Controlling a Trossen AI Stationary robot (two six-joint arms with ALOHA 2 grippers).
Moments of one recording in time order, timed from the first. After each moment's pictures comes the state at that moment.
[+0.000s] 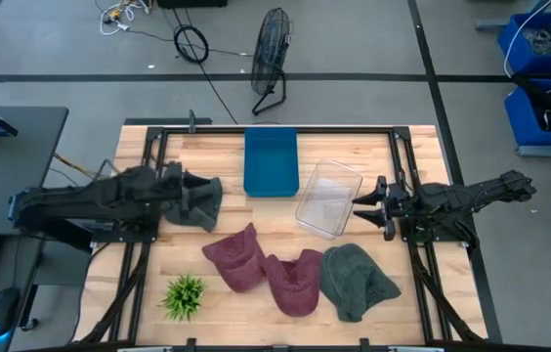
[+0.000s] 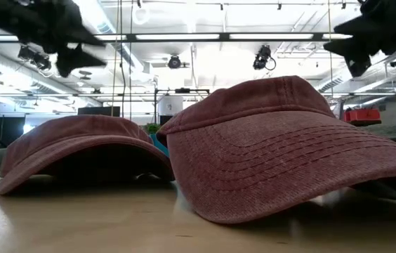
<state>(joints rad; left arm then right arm) 0.11 0.49 0.44 -0.26 -0.14 -0.40 0.24 0.26 0.21 -0.04 0.25 0.26</state>
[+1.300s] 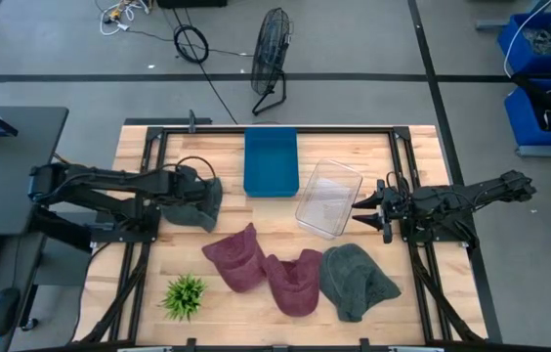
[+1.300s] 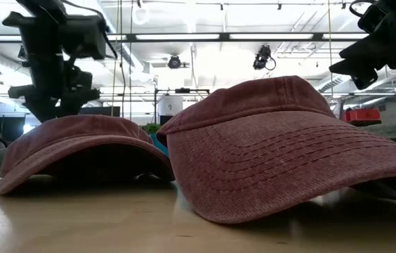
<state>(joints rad) 0.11 1.18 0.65 -0.92 -0.45 -1.08 0.24 0.26 0.21 -0.20 0.25 0.30</state>
